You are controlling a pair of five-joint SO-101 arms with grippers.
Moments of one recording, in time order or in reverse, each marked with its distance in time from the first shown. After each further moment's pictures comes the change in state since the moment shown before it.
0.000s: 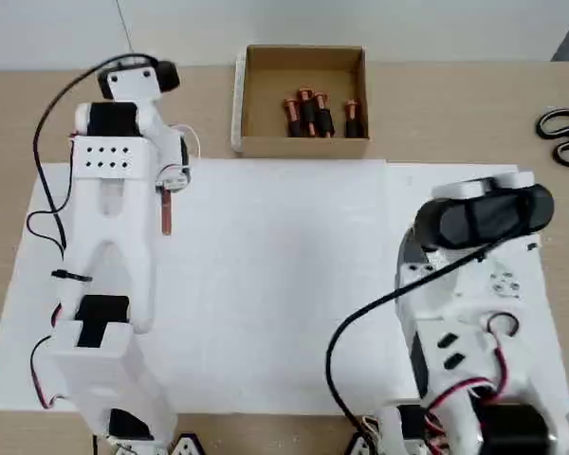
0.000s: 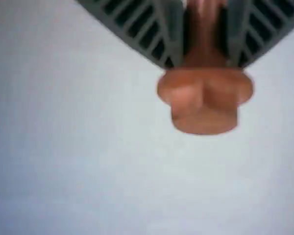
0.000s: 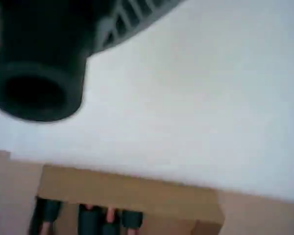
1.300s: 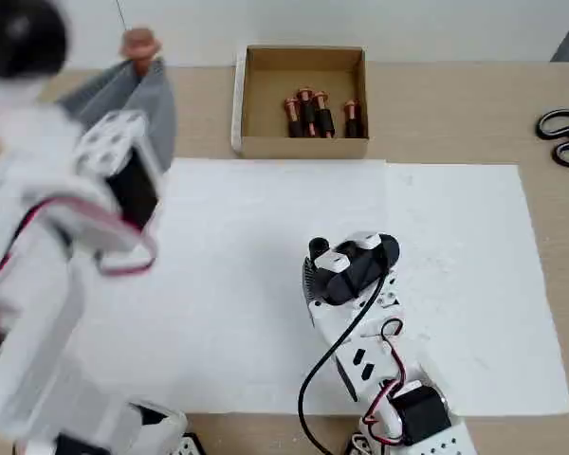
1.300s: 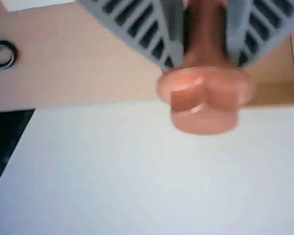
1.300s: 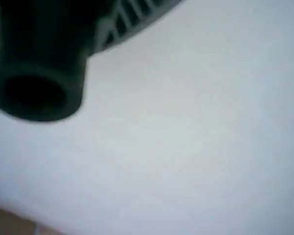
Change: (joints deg) left arm 14.9 -36.5 -29.3 0.0 1.5; right arm -22.6 -28.8 56.6 -31.7 2.5
